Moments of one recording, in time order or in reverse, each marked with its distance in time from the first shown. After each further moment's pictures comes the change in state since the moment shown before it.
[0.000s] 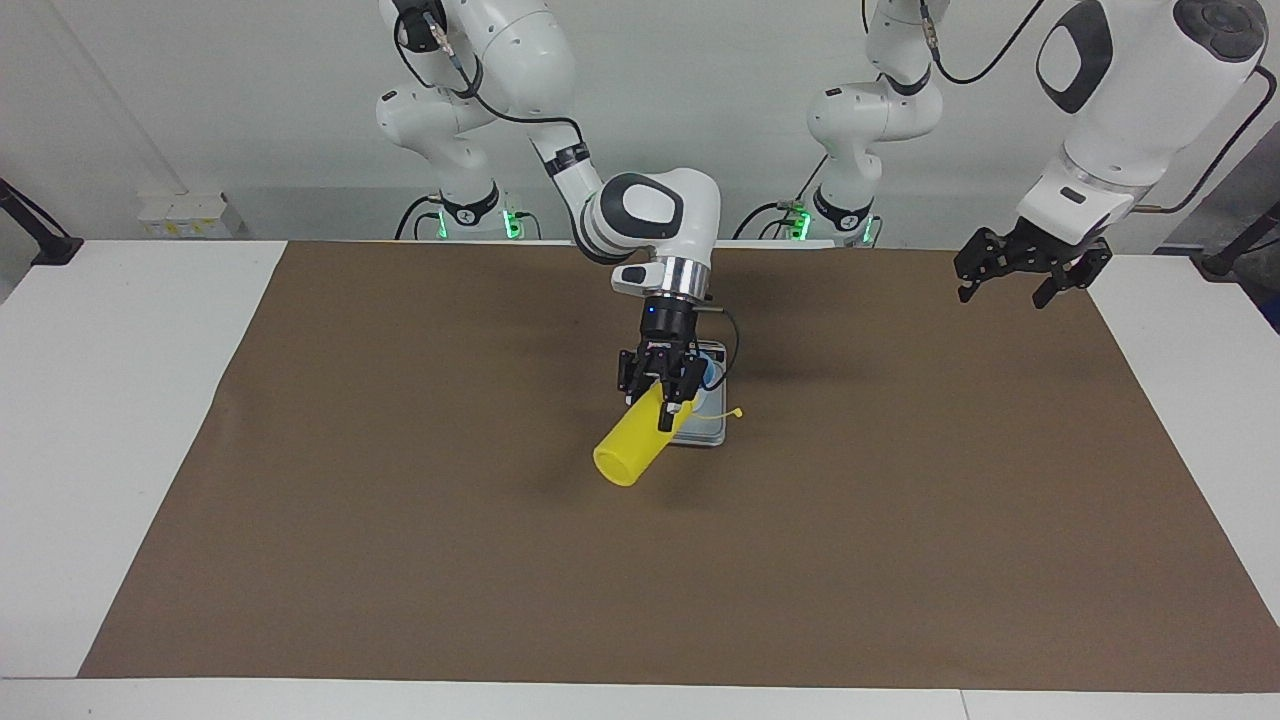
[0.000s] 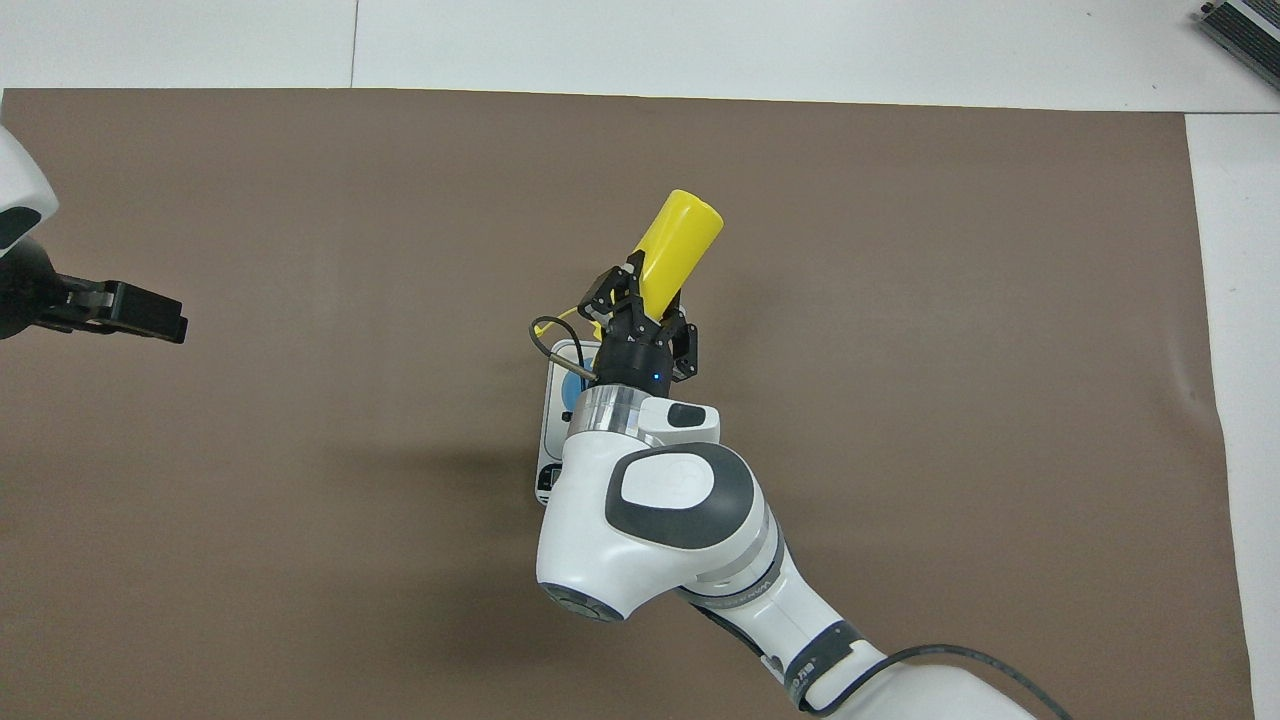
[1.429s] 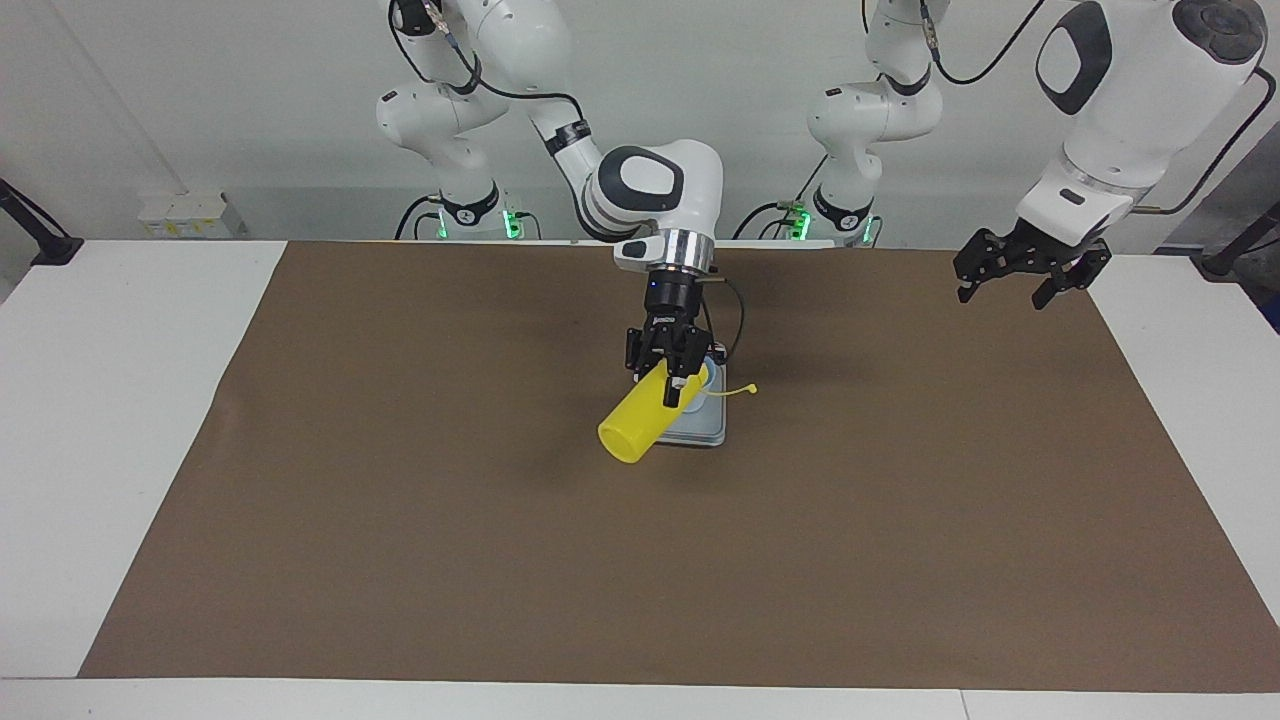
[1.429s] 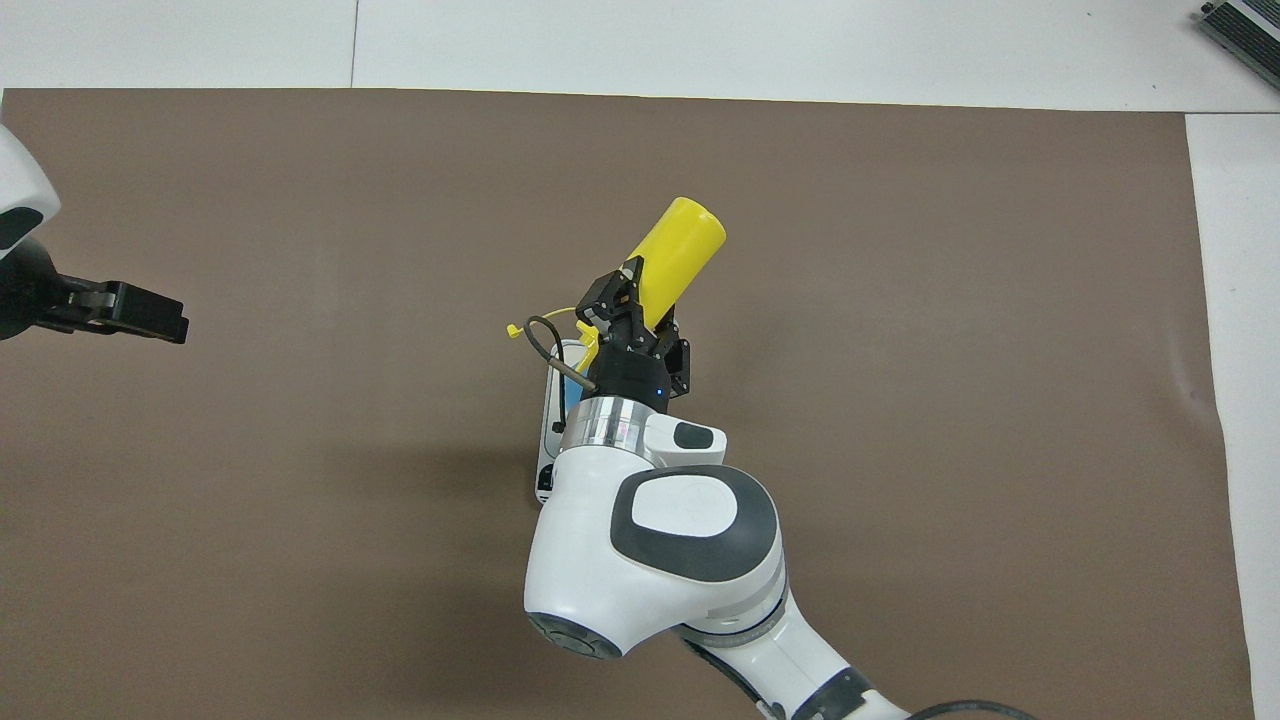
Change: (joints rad) left arm 0.000 0.001 0.000 -0.002 0.000 0.000 0.000; right arm 0.011 -0.107 -0.001 -0.018 0.252 0.027 0.016
